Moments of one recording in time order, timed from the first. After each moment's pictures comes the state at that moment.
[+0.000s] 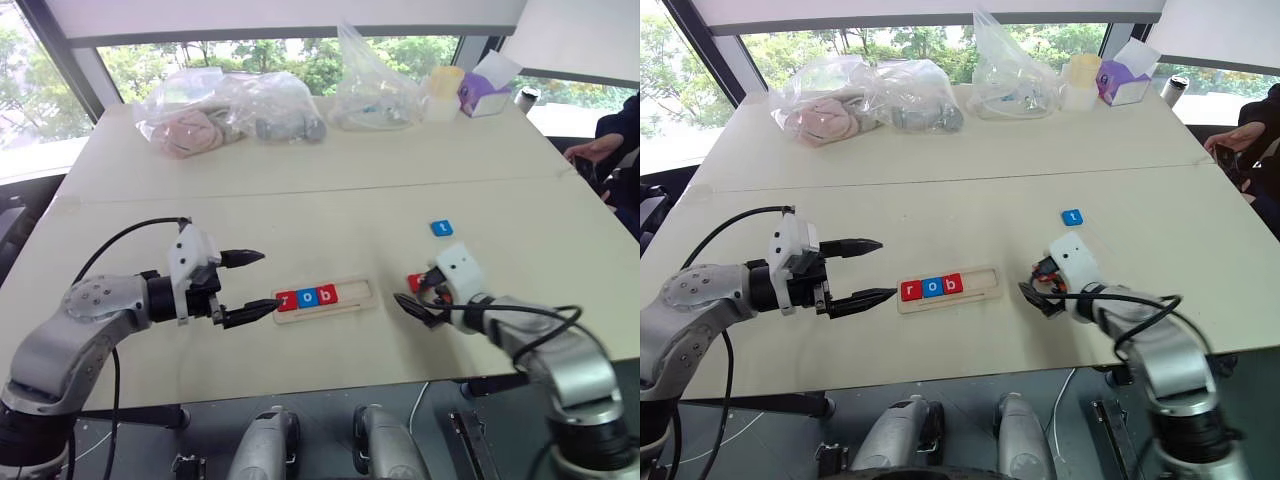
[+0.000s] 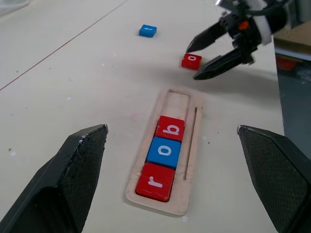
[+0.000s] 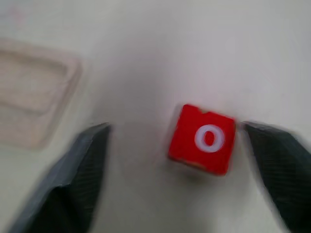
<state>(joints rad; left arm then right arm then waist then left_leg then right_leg) -0.15 0.81 0.11 -0.49 -0.64 0.58 -0.91 -0.16 -0.71 -0.03 -0.56 0.25 0.97 0.62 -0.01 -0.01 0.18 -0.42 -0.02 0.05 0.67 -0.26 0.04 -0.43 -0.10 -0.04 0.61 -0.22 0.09</state>
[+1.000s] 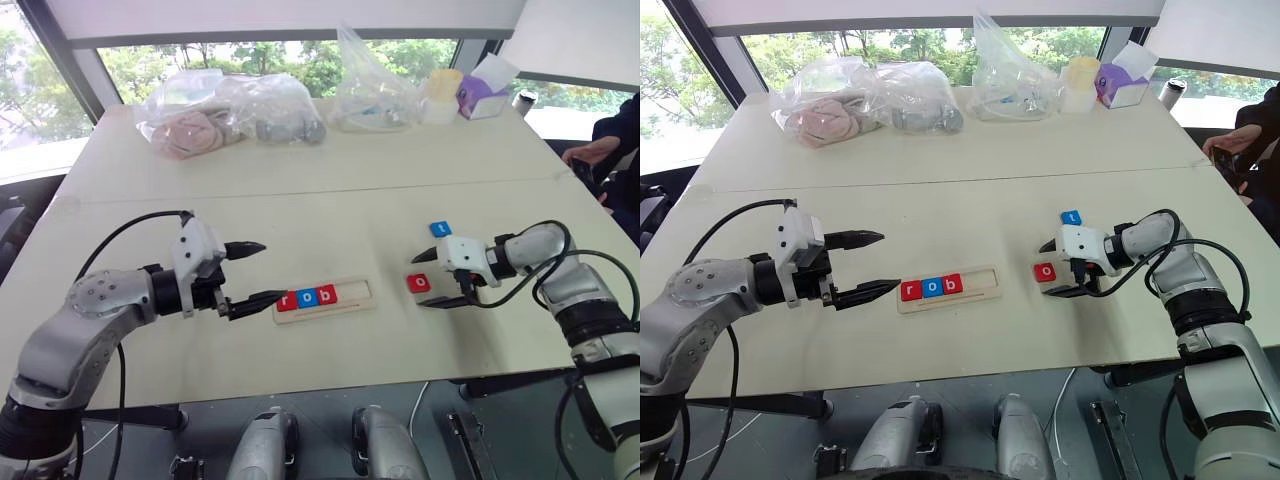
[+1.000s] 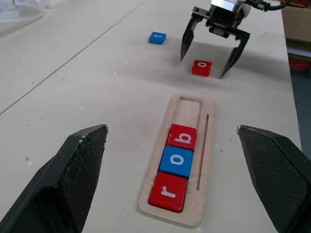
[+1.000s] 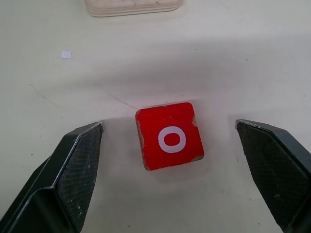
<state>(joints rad) -0.19 0.79 0.09 -0.49 -0.61 0.58 -0.87 -0.69 -0.80 0.26 0.63 0.01 -0.25 1.40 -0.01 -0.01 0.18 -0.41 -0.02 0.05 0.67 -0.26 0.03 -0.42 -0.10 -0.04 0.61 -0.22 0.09</state>
